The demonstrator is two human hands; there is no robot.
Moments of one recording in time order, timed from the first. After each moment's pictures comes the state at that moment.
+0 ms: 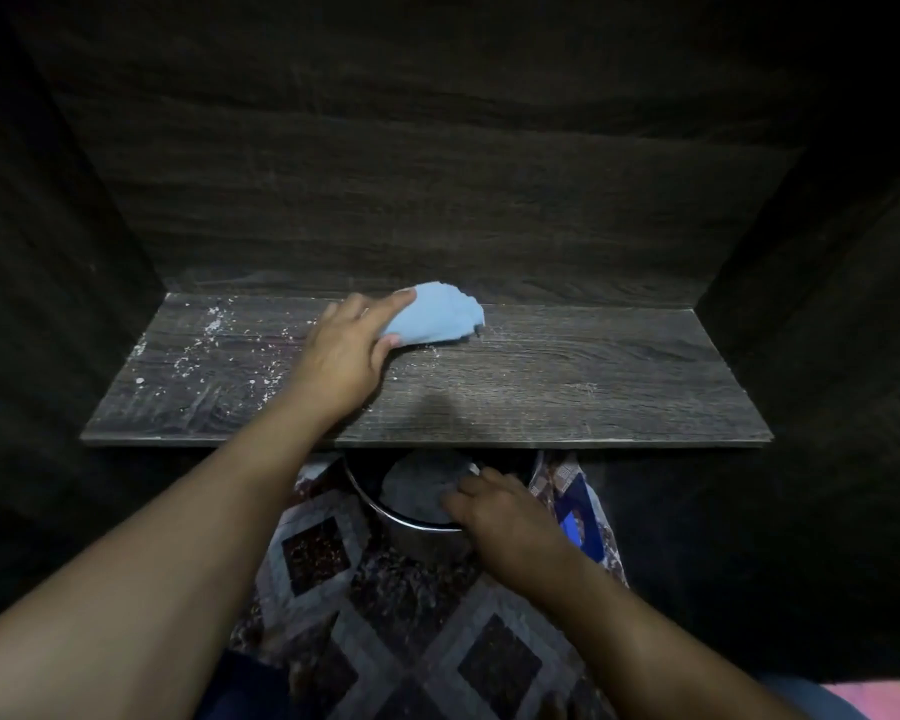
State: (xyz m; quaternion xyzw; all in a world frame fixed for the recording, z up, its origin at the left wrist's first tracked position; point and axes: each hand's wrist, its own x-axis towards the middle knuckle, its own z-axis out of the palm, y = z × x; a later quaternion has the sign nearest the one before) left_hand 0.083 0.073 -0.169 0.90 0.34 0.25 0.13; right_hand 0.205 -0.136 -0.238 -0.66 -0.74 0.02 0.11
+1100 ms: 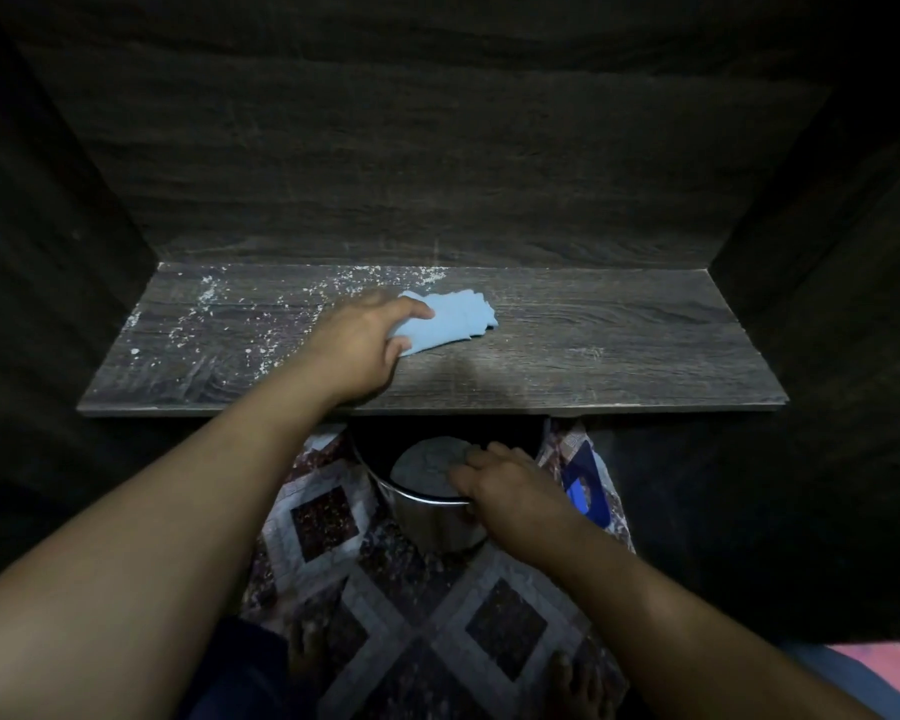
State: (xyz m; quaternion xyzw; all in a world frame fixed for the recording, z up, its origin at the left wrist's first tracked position) left_hand 0.084 0.056 -0.165 0.93 0.31 0.12 0.14; right_hand 0.210 -0.140 -0.249 -0.66 -0.74 -0.01 0.12
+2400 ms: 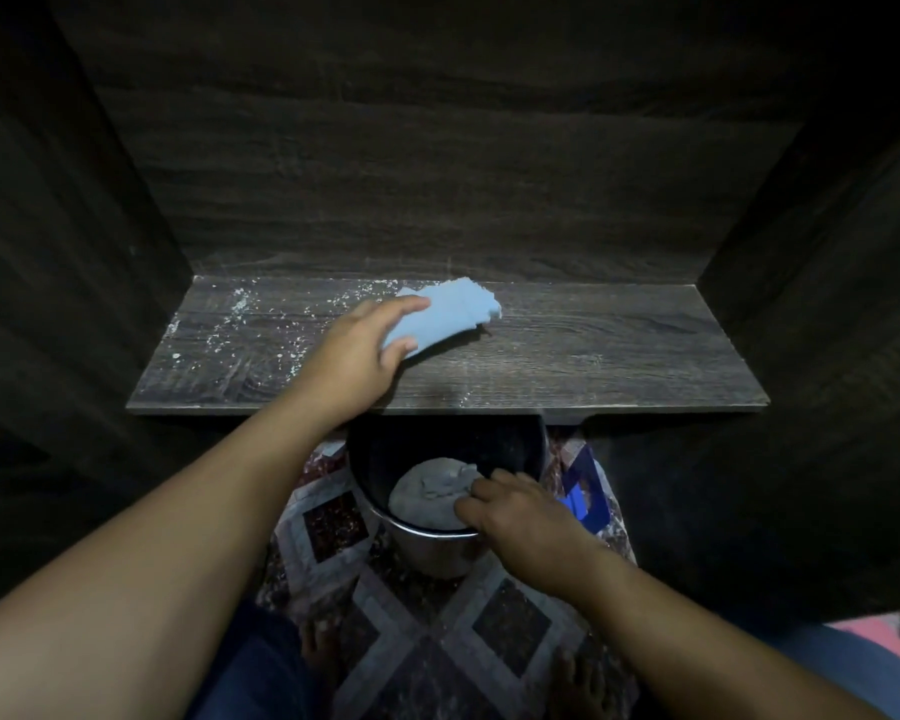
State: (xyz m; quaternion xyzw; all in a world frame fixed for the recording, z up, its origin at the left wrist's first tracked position) left_hand 0.053 0.035 -0.152 0.88 0.33 0.25 0.24; right_hand 0.190 -0.172 -0.233 -0.59 -0.79 -0.05 0.12
